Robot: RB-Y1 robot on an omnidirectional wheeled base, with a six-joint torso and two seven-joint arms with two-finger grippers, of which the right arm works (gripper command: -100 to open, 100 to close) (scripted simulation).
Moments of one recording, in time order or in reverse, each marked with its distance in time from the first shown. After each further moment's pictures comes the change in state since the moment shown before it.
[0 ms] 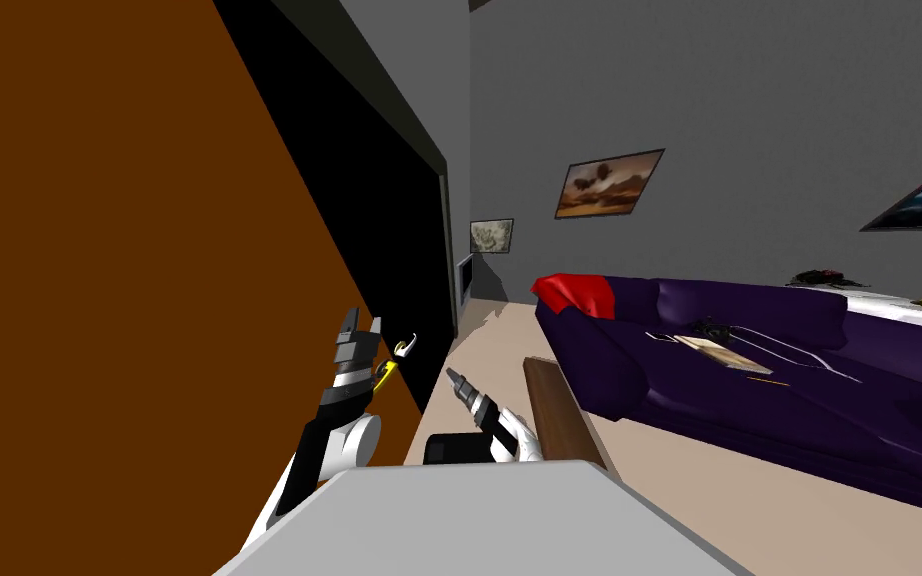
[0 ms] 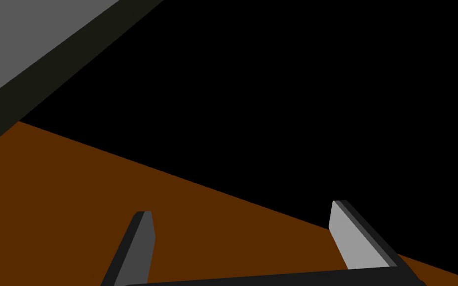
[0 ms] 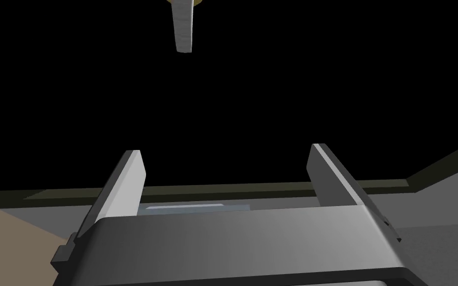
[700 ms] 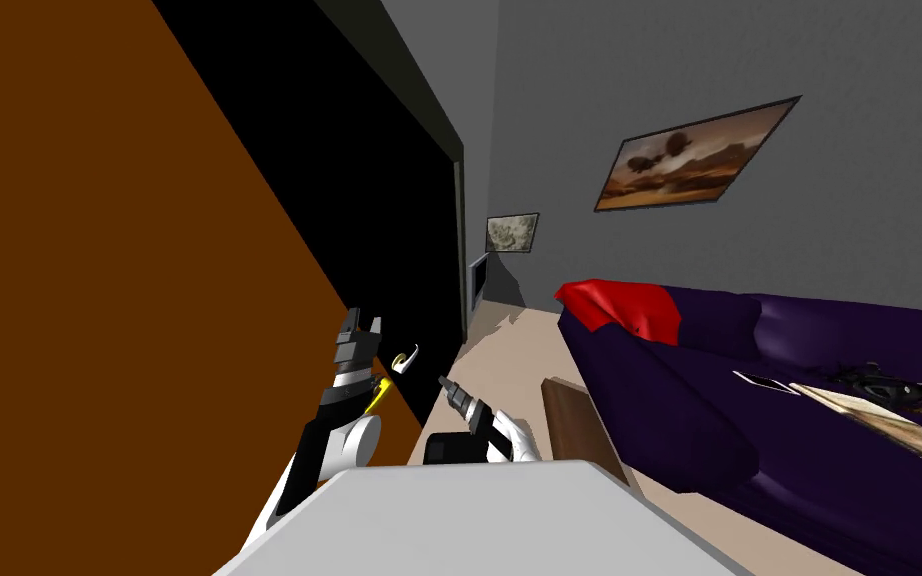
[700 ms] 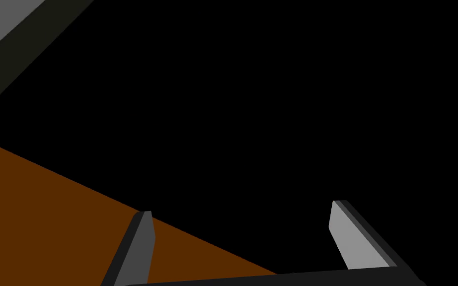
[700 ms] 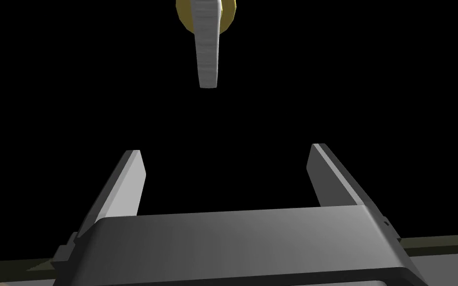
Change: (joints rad) arm -0.044 0.035 0.048 0.107 0.037 -0.019 -0.046
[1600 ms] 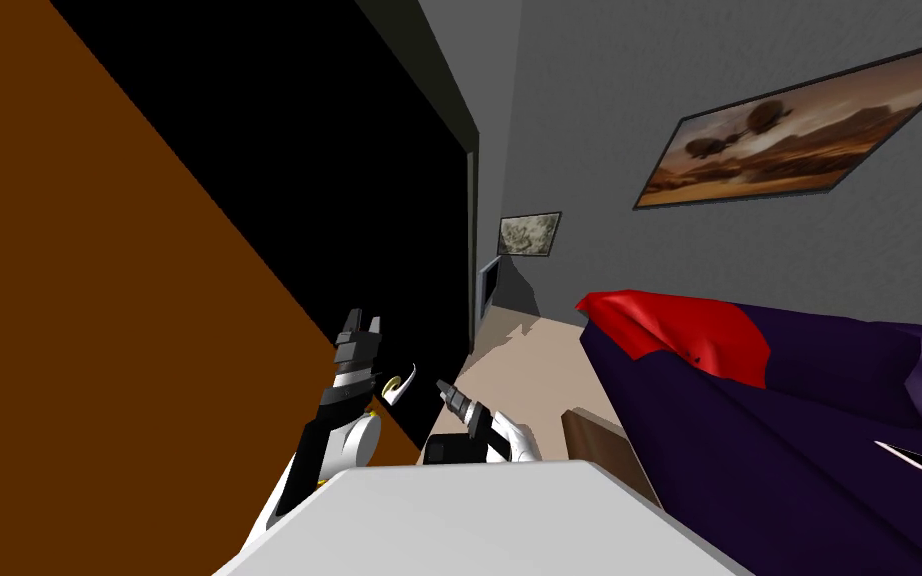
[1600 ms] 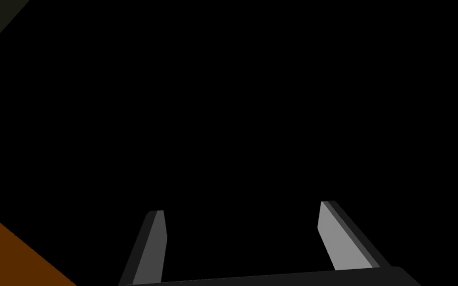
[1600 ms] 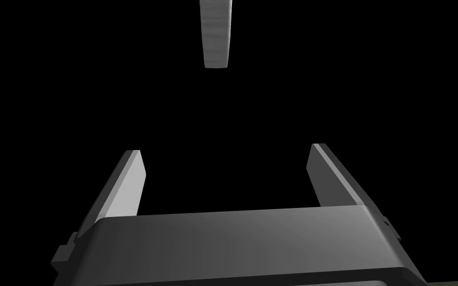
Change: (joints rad) arm -0.023 0.013 0.017 0.059 0.007 -0.012 -0.008
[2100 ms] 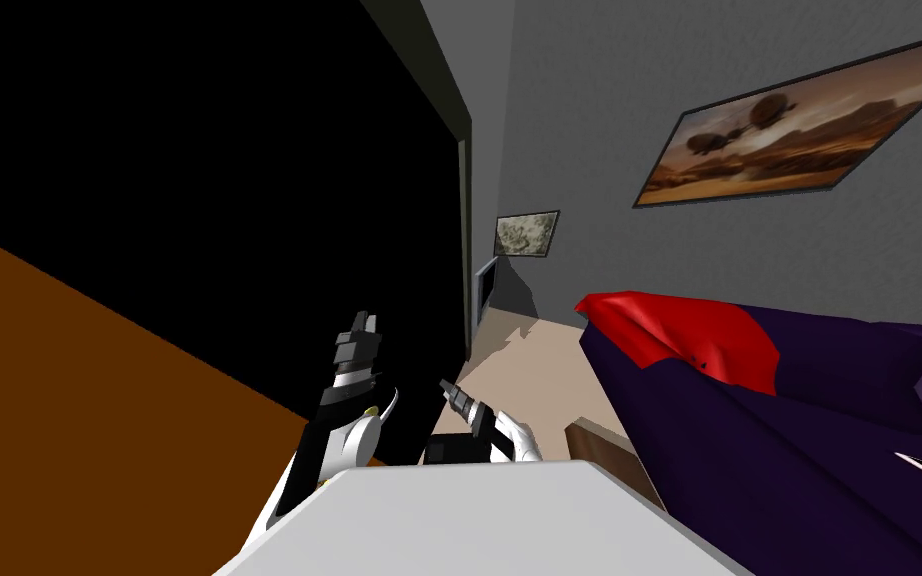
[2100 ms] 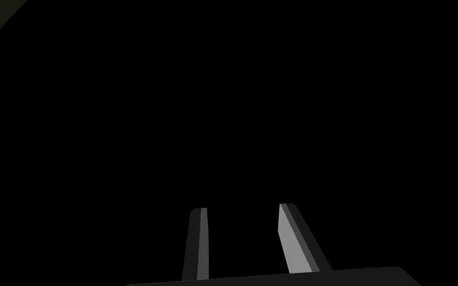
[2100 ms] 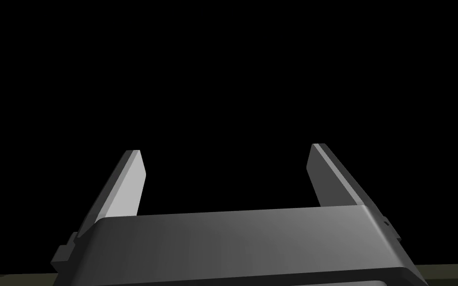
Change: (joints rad) arm -0.001 -0.026 0.002 0.000 -0.014 0.002 0.008
